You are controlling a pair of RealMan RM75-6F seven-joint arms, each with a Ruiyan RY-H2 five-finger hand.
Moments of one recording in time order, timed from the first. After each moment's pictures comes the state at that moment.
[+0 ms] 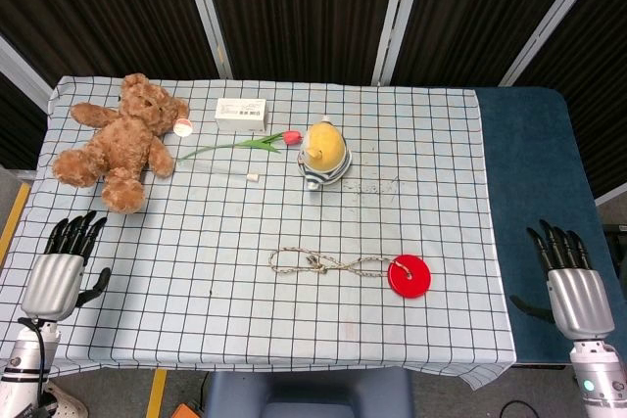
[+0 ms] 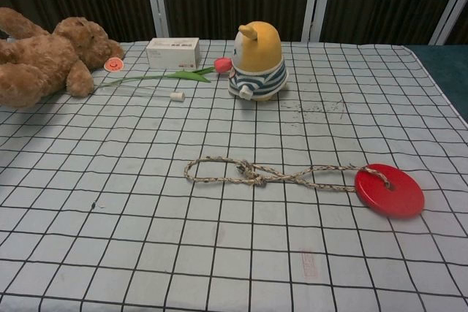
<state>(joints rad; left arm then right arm) -0.21 -1.22 -0.09 -1.58 1.48 1.40 0.16 0.07 -1.17 0.06 -1.60 -1.52 1.51 -0.12</state>
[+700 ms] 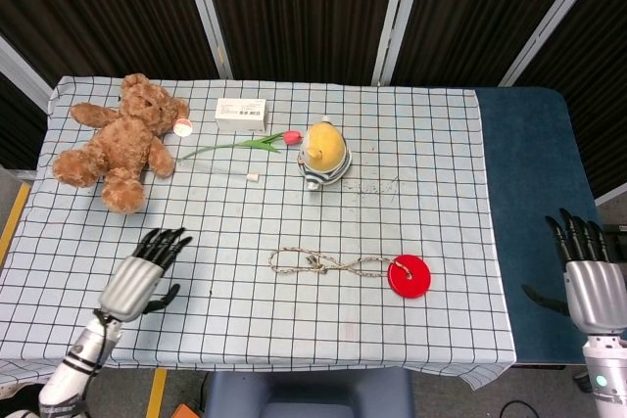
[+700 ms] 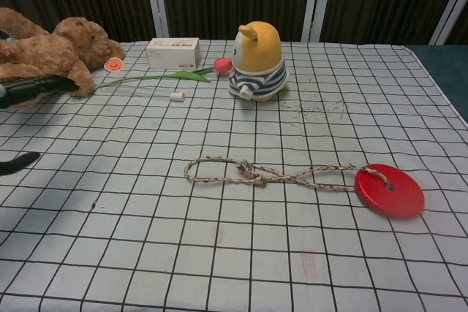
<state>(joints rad) -0.37 -1.33 -0.03 -1.59 1.63 1.20 0.12 0.06 -1.12 0.10 -1.63 -1.48 1.53 -0.10</state>
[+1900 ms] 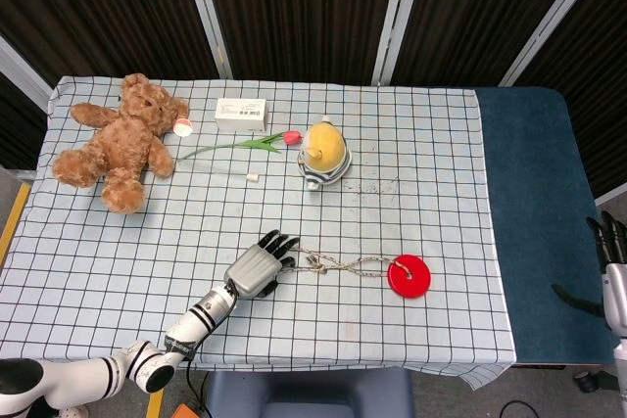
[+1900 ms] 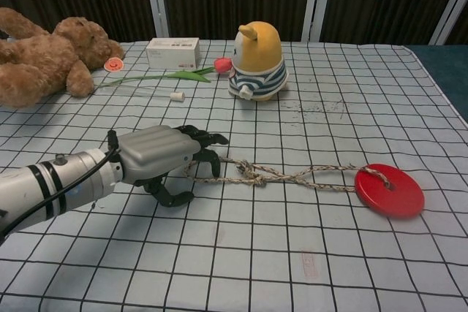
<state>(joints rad) -0.75 -1.74 -0.11 -1.28 1.44 0.83 0.34 0.03 -1.13 0.12 -1.50 -1.42 1.53 0.07</state>
